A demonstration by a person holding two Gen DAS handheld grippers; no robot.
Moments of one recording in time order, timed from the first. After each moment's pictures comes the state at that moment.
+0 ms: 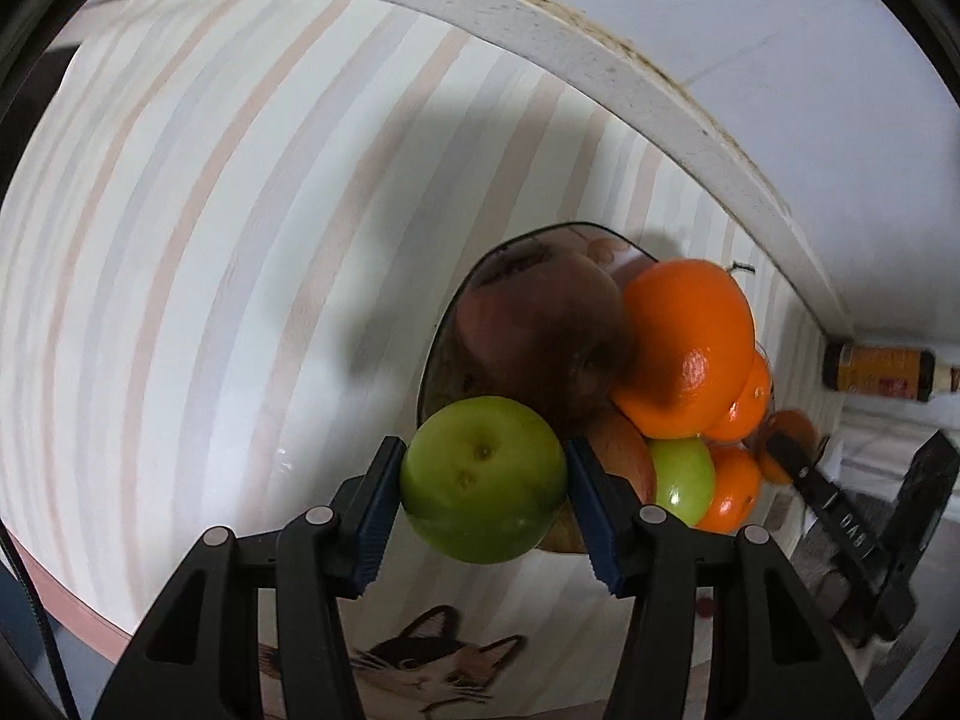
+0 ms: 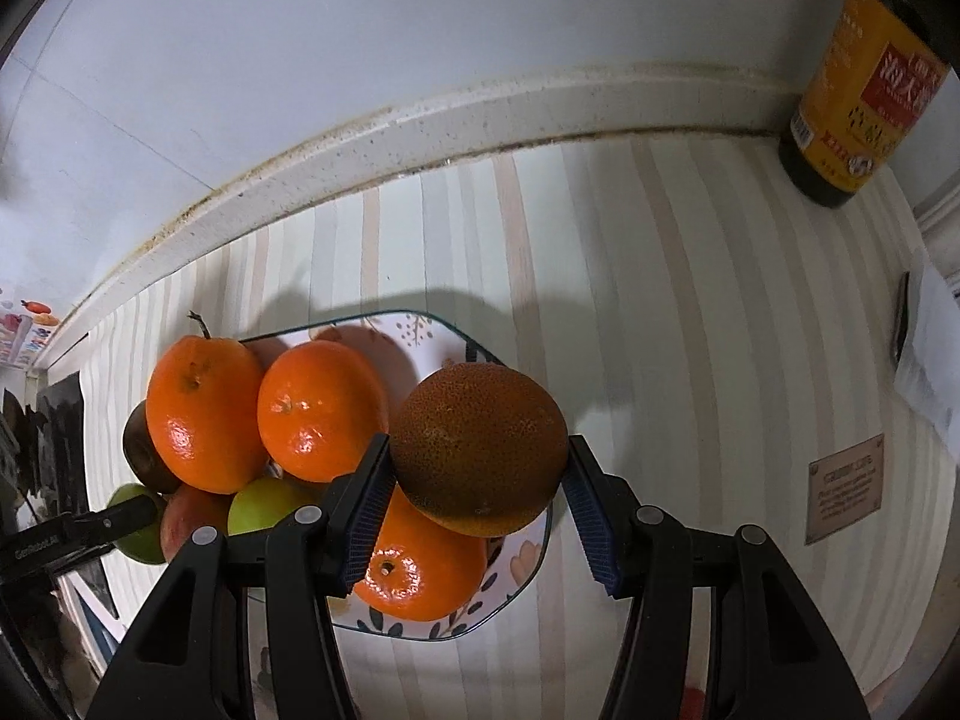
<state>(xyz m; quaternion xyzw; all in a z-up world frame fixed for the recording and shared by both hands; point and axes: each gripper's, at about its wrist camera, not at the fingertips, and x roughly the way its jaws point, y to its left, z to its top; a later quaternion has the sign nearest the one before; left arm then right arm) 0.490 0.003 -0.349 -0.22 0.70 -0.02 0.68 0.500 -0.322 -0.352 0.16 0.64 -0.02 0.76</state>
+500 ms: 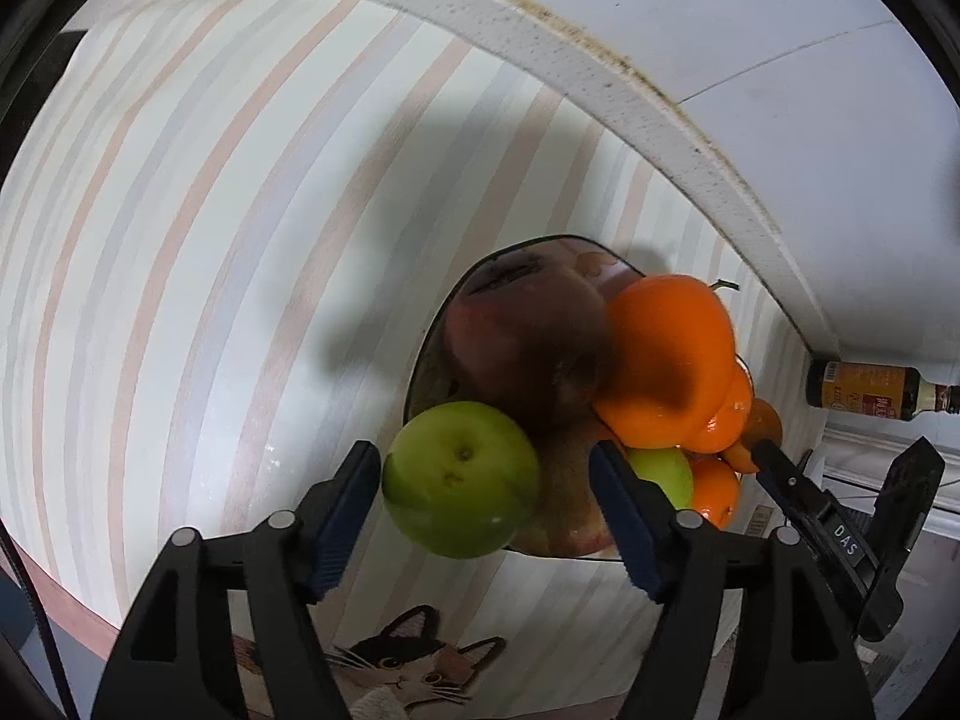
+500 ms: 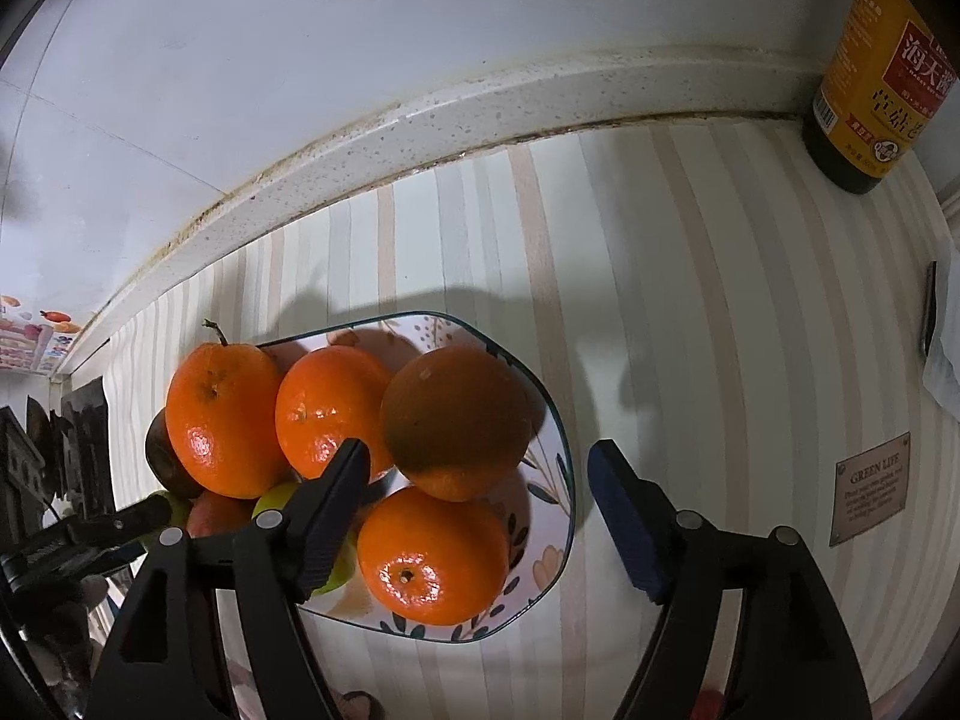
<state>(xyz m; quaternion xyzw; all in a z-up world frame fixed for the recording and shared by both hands) 0.490 0.000 -0.342 -0.23 0.69 -0.03 0.68 0.503 -0.324 -0.349 0.18 0.64 0.00 0.75</state>
